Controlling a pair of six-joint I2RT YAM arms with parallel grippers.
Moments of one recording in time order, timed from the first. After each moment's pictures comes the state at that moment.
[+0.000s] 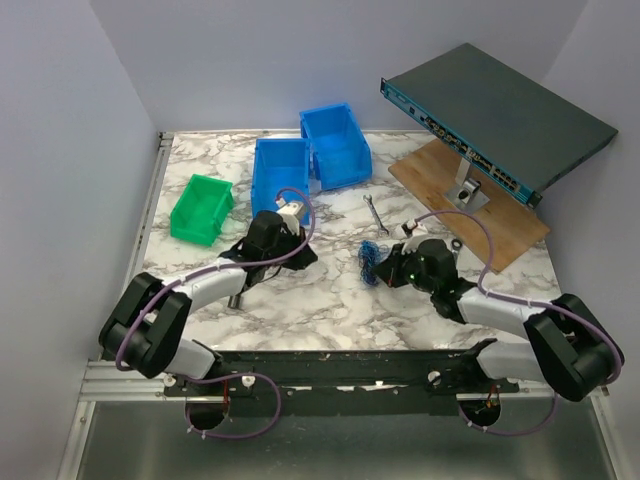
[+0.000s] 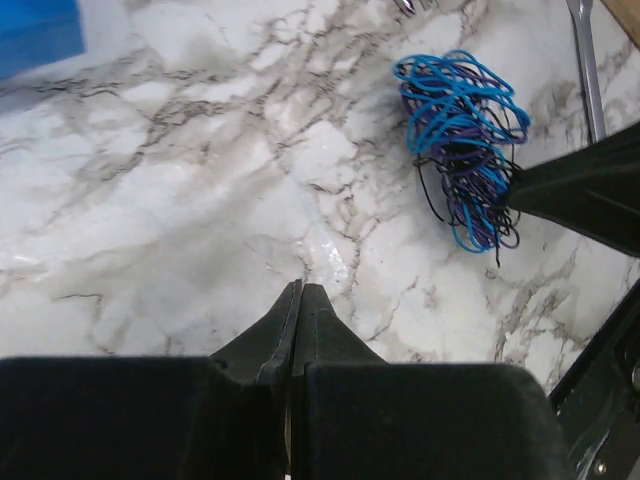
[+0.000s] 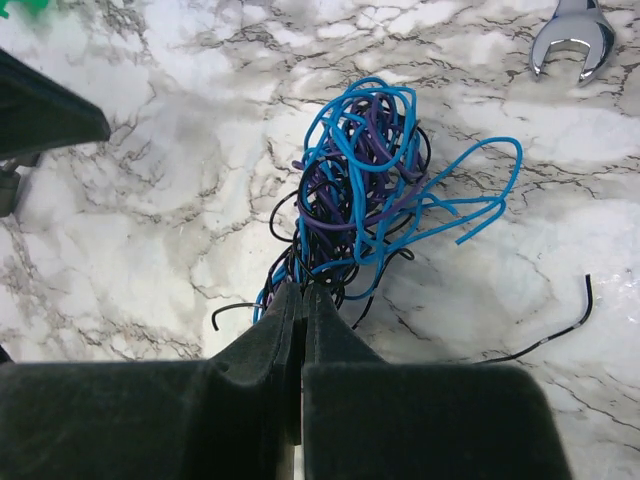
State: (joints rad) left arm -0.56 1.42 0.63 0.19 0.33 -0.39; right arm 0.54 1.28 0.34 0.47 -0.20 0.43
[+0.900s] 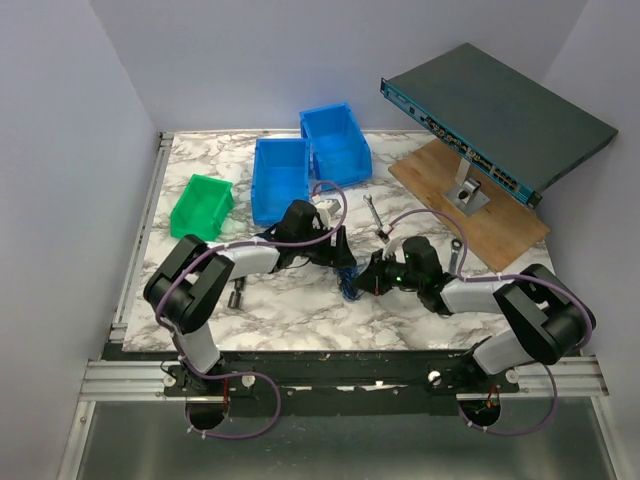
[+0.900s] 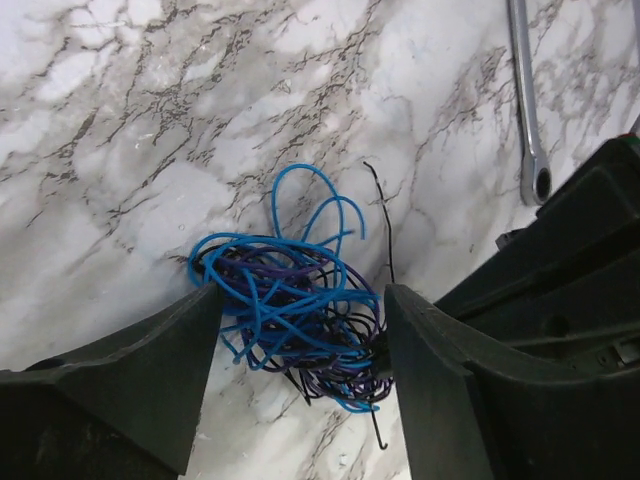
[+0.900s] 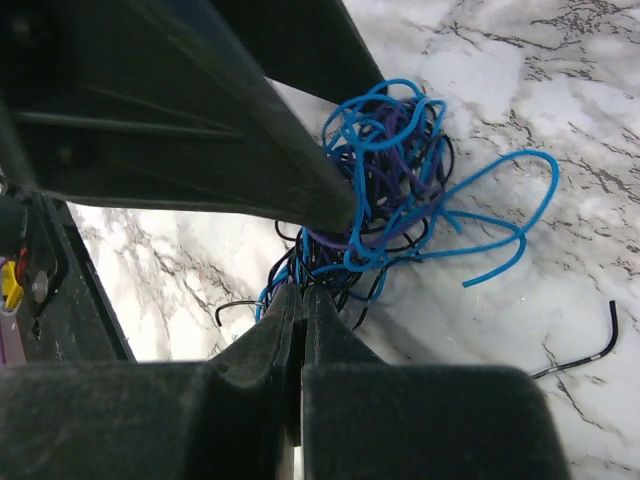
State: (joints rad) left arm -0.62 1.71 0.85 0.23 0.48 -0.50; right arm 0.59 1.48 0.39 0.60 -0.48 0.42
